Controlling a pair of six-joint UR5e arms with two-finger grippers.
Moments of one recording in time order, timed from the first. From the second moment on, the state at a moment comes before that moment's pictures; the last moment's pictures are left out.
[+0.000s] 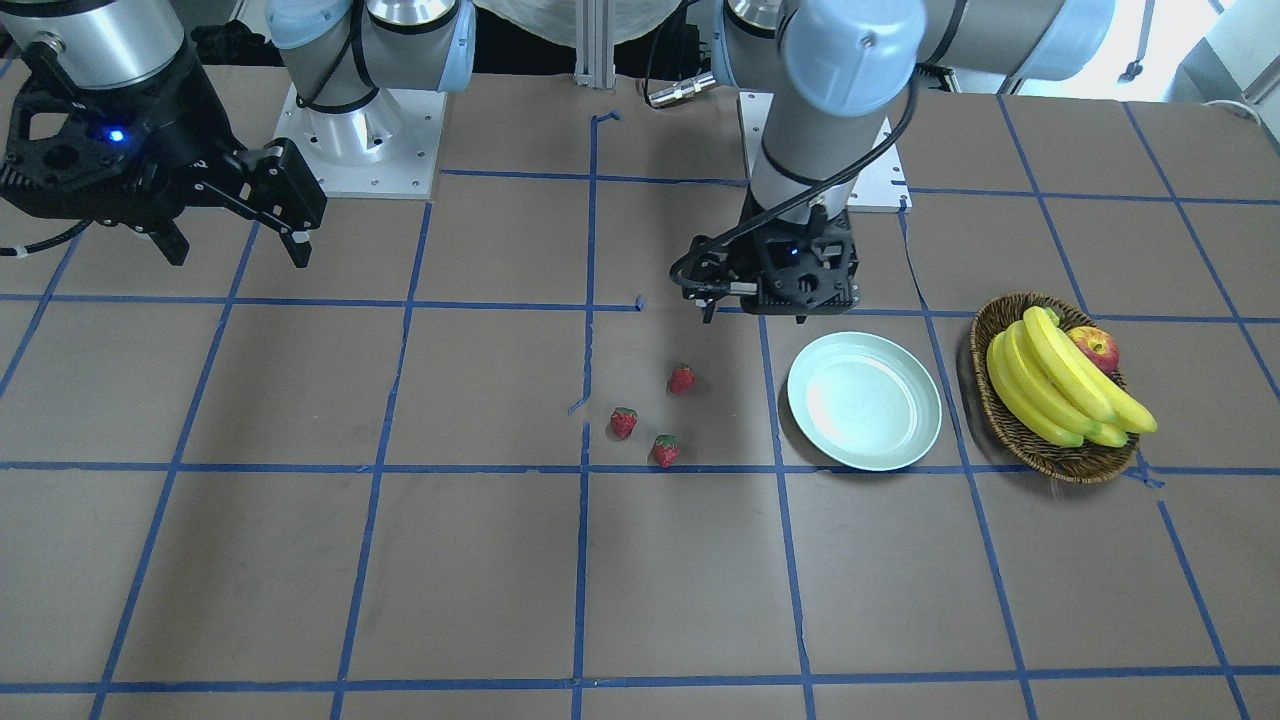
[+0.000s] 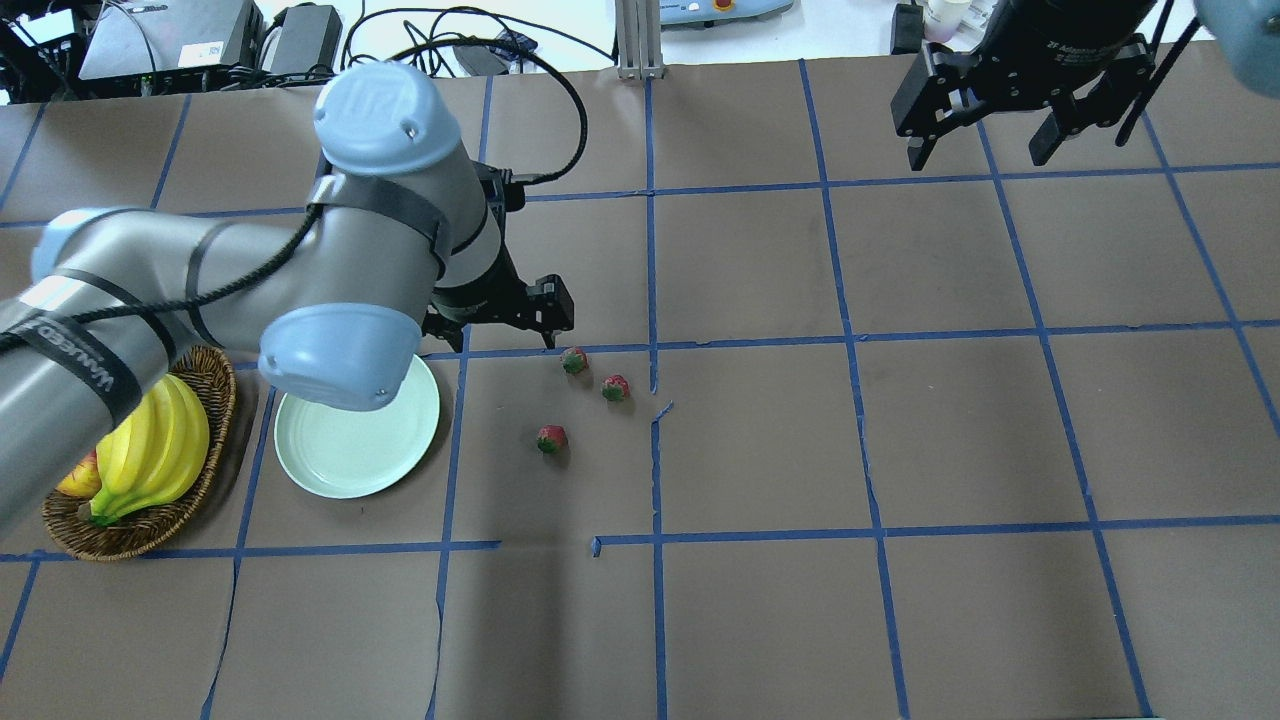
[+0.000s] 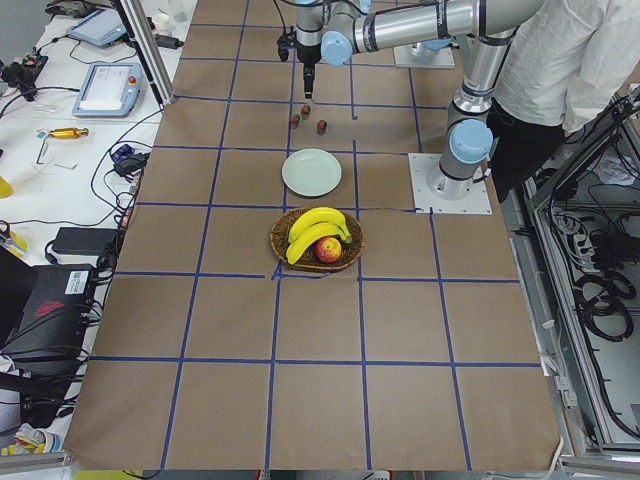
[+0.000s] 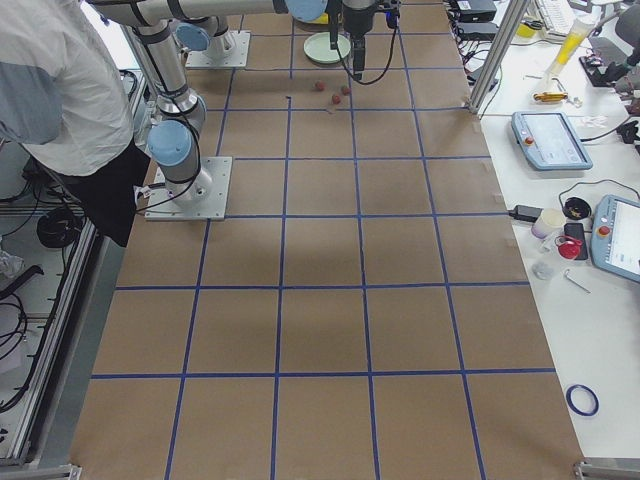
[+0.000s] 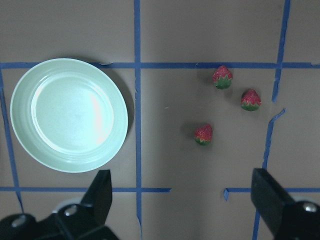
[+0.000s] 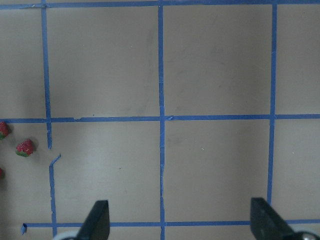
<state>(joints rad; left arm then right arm) -1.79 -1.71 -1.90 -1.09 1.57 -0.21 1.54 -1.54 1.46 -1.55 -1.56 -0.03</state>
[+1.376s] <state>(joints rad) -1.81 -1.93 -1.98 -0.97 1.56 -0.22 1.54 -1.55 1.46 -1.55 -1.56 -0.02</state>
